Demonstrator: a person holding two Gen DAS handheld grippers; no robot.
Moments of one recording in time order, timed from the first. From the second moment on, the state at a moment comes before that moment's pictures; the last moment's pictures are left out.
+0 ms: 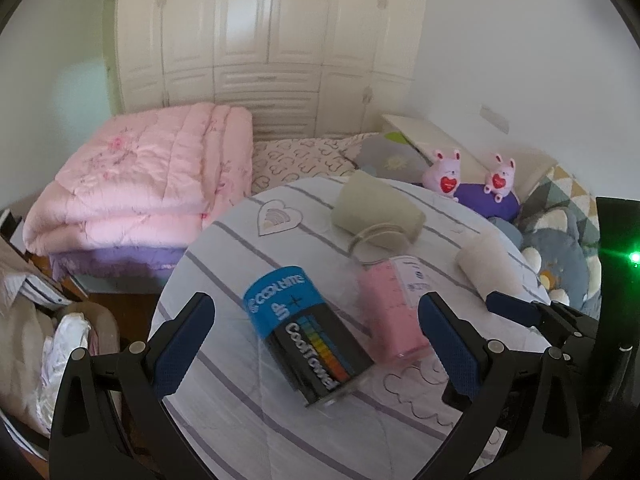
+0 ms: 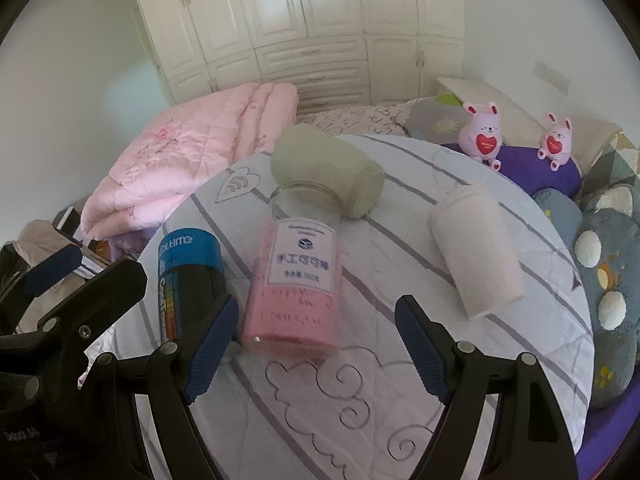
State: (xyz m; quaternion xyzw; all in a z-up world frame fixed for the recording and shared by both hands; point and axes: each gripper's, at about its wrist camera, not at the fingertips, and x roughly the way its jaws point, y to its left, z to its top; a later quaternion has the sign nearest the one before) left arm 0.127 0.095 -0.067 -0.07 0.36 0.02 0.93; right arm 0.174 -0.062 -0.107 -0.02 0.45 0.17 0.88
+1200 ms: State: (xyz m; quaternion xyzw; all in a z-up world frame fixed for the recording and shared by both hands) left arm 0.135 0.192 -0.116 -0.11 0.43 0.08 0.89; right arm 0.193 0.080 -0.158 -0.17 0.49 0.24 0.82
